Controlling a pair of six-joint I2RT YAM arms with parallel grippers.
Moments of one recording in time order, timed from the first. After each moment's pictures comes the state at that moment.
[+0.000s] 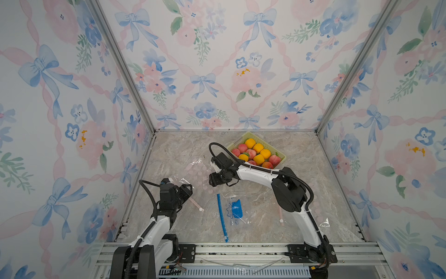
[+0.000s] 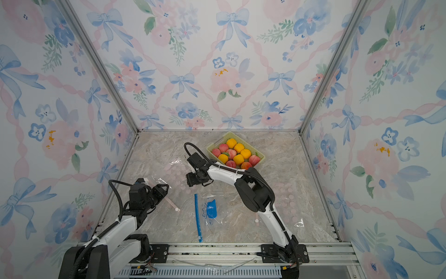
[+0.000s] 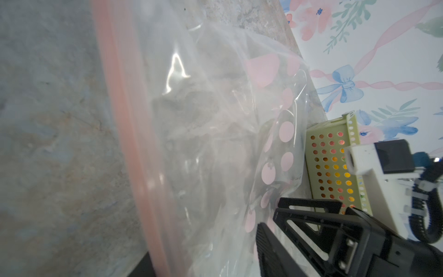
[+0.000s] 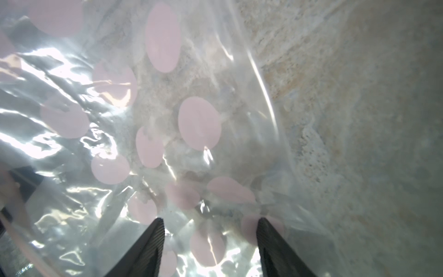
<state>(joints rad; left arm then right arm) 0.02 0.99 0.20 0.18 0.26 -0.82 0.86 2.29 1.78 -0.54 -0.17 0.44</state>
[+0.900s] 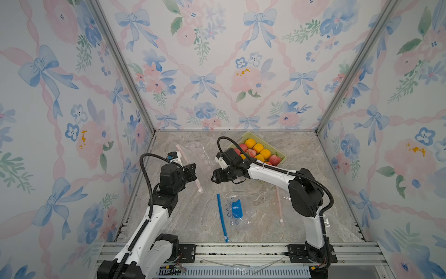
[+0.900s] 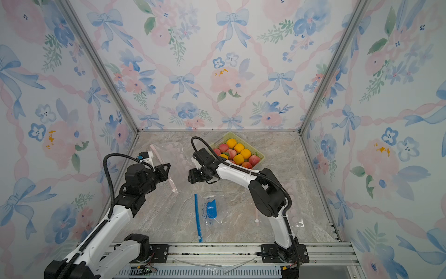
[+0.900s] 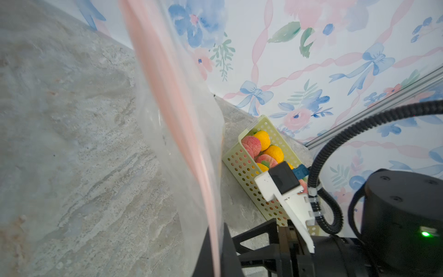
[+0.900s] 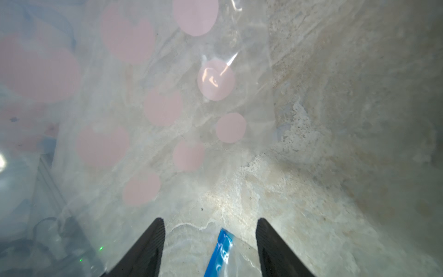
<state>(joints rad) -0.14 0.92 0.60 -0.03 0.19 -0.54 0.83 2.05 1.62 -0.50 -0.27 0.50</state>
